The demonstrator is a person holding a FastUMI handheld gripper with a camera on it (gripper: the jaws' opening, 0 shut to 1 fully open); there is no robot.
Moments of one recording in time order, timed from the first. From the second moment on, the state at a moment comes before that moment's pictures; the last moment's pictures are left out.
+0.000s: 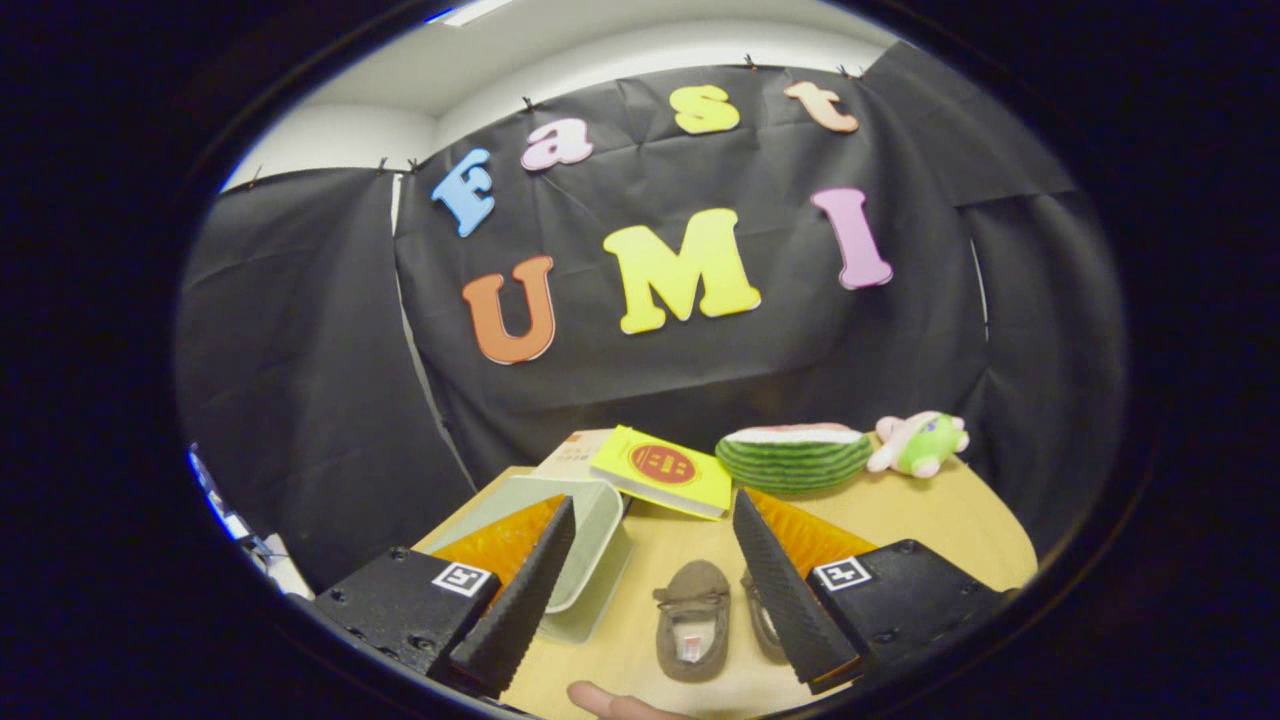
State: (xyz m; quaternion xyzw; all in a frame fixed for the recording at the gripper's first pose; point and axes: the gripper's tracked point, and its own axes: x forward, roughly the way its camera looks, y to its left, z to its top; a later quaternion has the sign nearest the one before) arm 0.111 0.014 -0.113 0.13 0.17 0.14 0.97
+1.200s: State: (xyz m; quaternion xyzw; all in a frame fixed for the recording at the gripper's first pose) arm 0.225 0.143 -0.250 0.44 0.44 0.37 0.68
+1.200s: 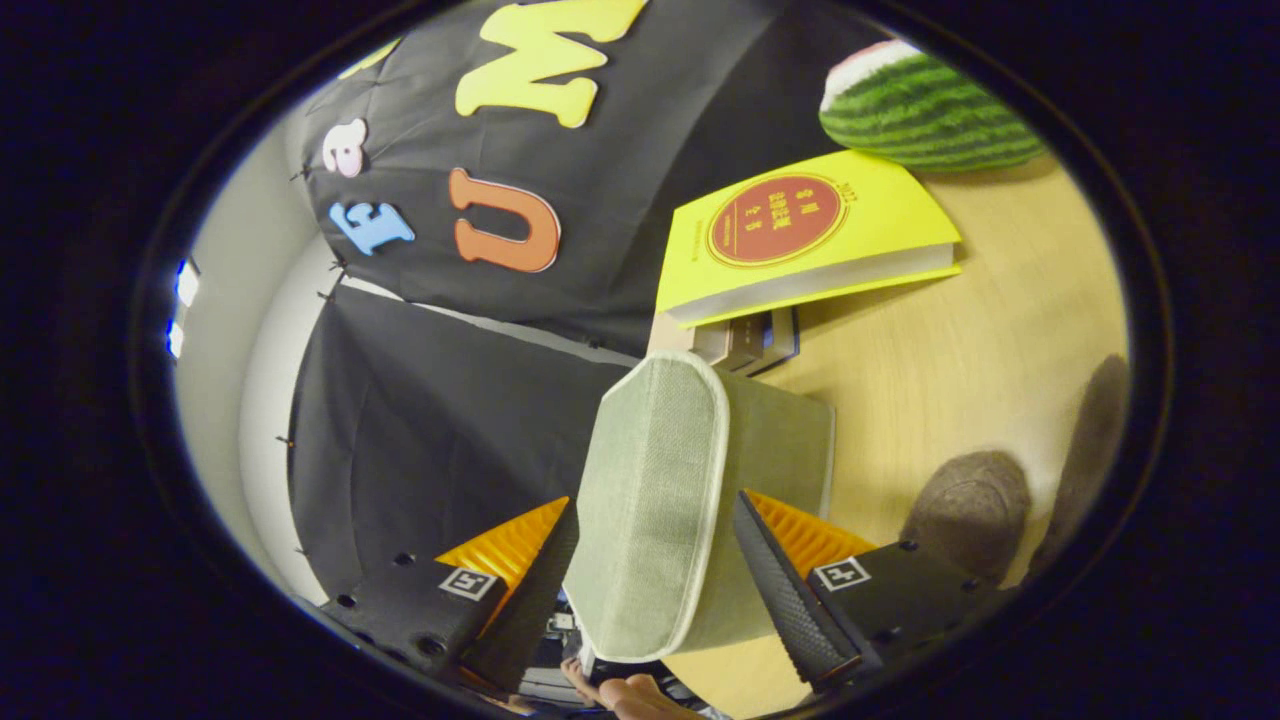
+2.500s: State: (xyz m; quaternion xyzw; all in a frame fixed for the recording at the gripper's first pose) arm 0.217 0.145 -0.230 0.45 0.45 0.37 0.68
